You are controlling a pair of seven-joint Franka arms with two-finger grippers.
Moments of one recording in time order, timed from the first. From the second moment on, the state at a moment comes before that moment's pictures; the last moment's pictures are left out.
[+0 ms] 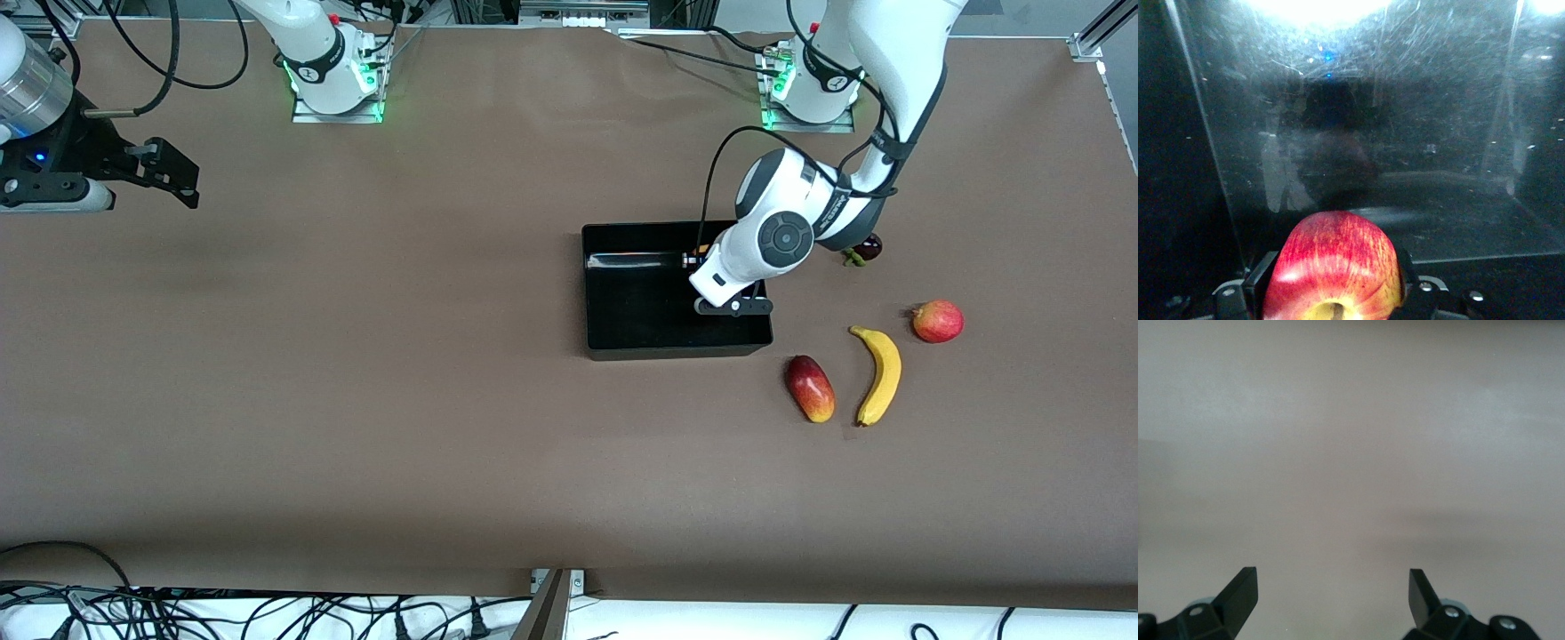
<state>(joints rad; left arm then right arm) -0.21 0.42 -0.27 -2.09 -0.14 2.24 -0.40 0.11 -0.04 0.01 -1.63 -0.06 1.59 0.06</state>
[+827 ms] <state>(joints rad) -0.21 0.41 -0.26 -1.94 -0.14 2.03 -0.43 0.11 -0.04 0.02 -1.63 -0.05 1.59 0.07</state>
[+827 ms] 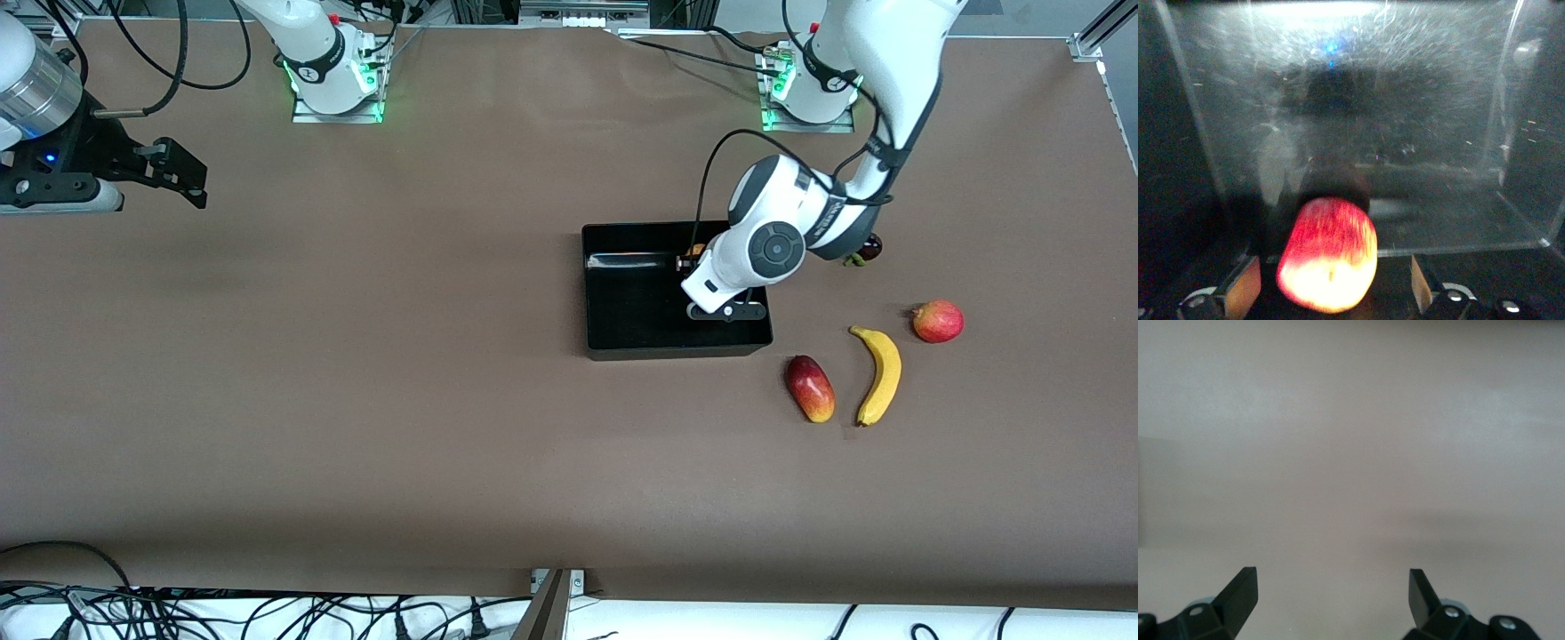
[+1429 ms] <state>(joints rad) 0.01 0.43 -0.23 -1.65 0.17 1.75 -0.12 0.11 -0.04 0.03 -1.63 -0.05 1.59 0.07</state>
